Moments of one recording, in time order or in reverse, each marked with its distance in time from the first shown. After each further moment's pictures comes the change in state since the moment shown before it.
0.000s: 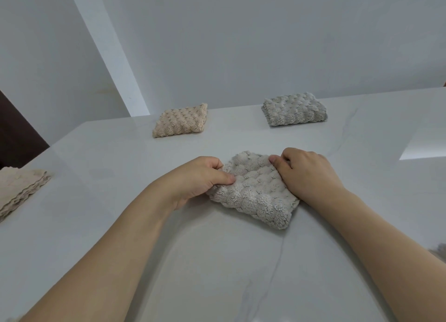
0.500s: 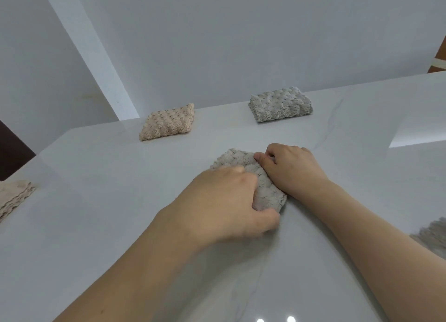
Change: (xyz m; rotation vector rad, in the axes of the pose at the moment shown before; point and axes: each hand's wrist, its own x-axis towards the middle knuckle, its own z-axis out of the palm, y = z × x) left_hand -0.062 0.052 0.066 1.087 0.070 0.361; right_hand 0.000 -0.002 -0.001 0.002 -0.004 -0.034
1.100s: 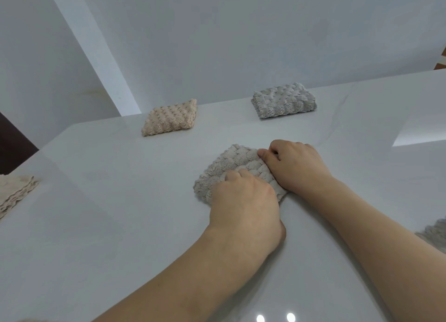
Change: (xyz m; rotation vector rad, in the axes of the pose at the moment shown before) left_hand 0.005 0.035 0.030 0.312 0.070 -0.207; right_hand -0.001 0.001 0.001 -0.002 0.013 0.005
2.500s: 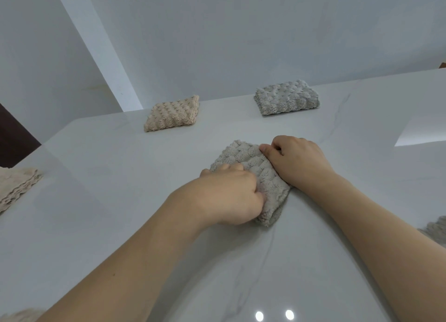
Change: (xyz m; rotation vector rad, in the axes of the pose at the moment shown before) left_hand 0.020 -0.045 -0.007 -0.242 -0.355 0.145; right_hand 0.000 -0.001 -0.003 0.019 -0.010 0.007
